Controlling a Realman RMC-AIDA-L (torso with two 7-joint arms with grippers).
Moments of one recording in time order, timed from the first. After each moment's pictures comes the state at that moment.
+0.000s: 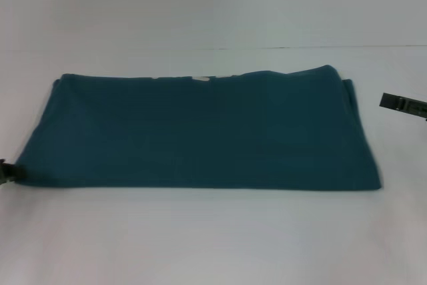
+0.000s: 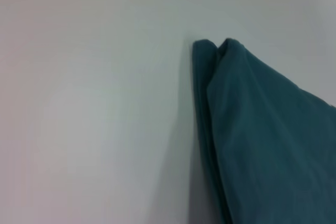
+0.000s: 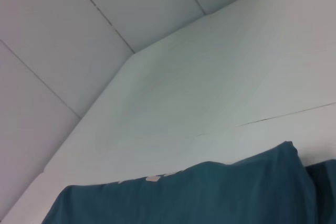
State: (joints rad) left arm -0.45 -2.08 0.34 0.88 2.49 1.30 -2.27; right arm 0.51 2.00 -0.40 -0.66 -2.09 -1.40 1.90
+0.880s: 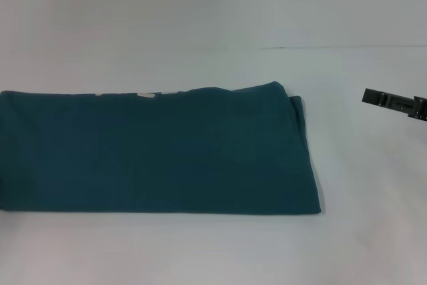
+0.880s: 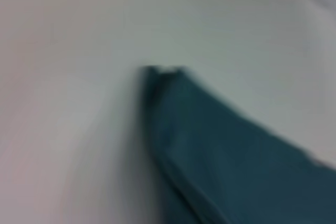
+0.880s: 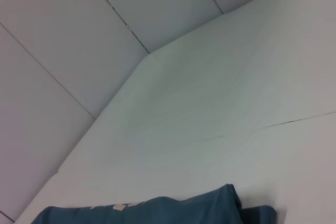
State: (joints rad) left arm -0.39 -2.04 0.15 1.00 2.49 1.48 -2.23; right arm 0.54 2.02 -0.39 -0.65 -2.09 -1.39 1.89
